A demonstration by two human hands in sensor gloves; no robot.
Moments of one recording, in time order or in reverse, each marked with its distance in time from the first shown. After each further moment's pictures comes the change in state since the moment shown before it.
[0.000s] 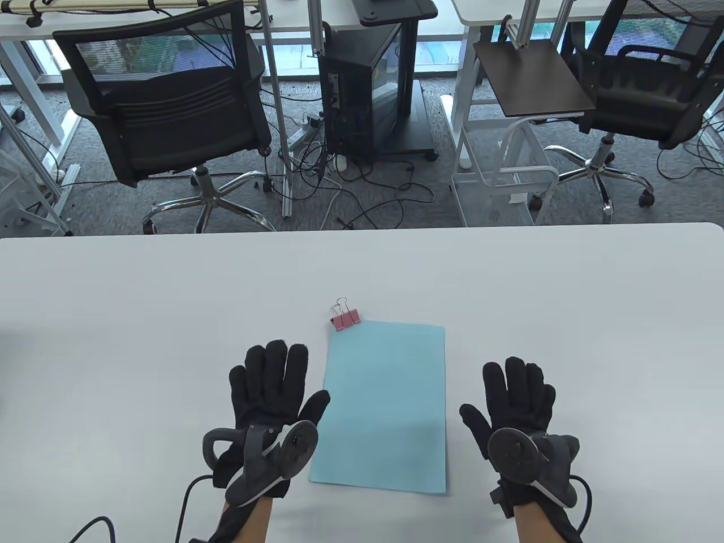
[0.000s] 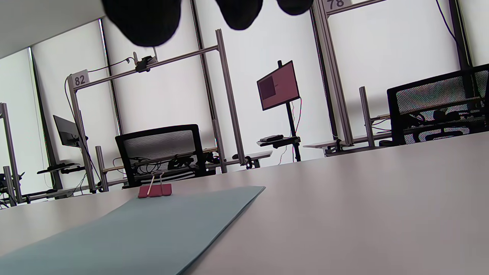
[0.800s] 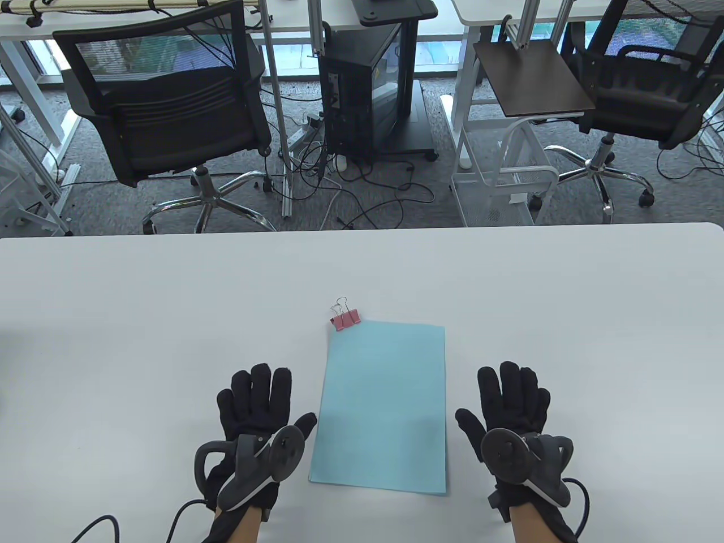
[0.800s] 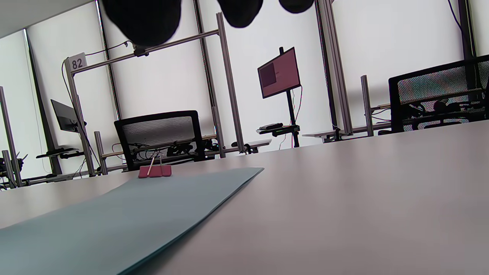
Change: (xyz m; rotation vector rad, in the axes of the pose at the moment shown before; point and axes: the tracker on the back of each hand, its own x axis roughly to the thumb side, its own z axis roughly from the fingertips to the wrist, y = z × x) left_hand -0.014 -0.034 0.005 -0.166 0.032 0.019; right_hand 0.001 0.012 0.001 0.048 0.002 0.020
